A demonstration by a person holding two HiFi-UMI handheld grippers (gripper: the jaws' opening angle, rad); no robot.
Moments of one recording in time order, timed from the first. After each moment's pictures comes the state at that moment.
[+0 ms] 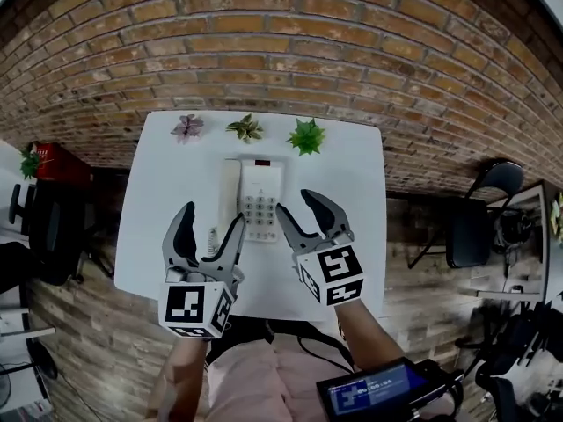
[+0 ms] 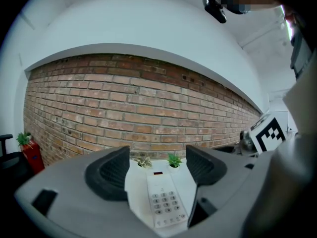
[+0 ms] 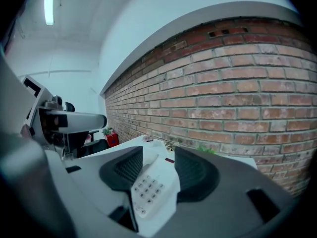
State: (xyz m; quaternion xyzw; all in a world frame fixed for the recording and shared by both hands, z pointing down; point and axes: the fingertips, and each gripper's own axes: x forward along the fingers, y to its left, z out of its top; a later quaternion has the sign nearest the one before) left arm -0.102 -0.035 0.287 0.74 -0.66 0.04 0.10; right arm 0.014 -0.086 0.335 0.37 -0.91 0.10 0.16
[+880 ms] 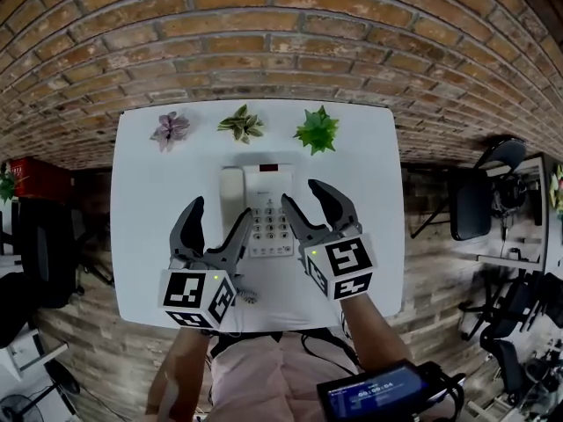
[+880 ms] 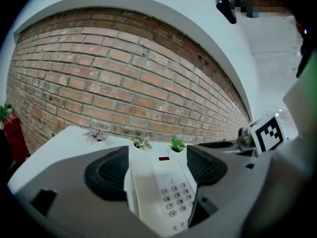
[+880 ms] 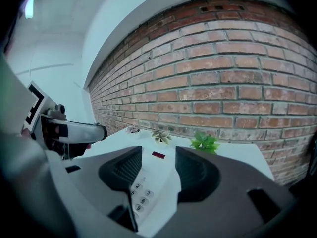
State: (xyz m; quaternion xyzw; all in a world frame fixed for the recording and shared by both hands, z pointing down) left arm -0.134 -0.112 0.377 0.78 -0.59 0.06 0.23; right arm -0.013 -0.149 0.395 0.42 -0.87 0.15 0.20
